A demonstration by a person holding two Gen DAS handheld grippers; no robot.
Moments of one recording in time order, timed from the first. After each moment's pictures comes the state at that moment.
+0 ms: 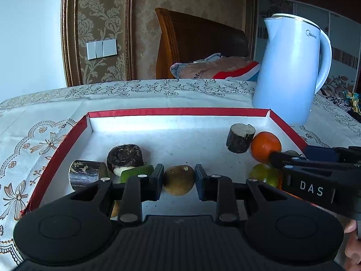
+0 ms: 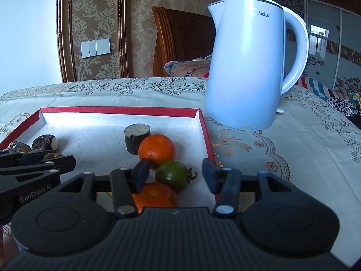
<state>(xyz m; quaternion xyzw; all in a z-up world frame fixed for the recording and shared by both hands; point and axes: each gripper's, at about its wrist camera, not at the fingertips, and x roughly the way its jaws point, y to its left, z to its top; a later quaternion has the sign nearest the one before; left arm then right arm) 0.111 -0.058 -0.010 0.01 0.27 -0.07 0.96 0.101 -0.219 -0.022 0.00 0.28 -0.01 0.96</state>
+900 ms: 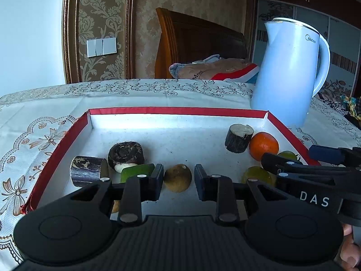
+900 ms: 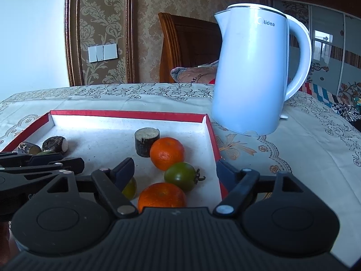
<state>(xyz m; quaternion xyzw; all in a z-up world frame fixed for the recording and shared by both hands) 0.108 -0.052 -0.010 0.00 0.27 -0.08 0.96 0.092 -0.214 -0.018 -0.01 0.26 0.01 0.96</state>
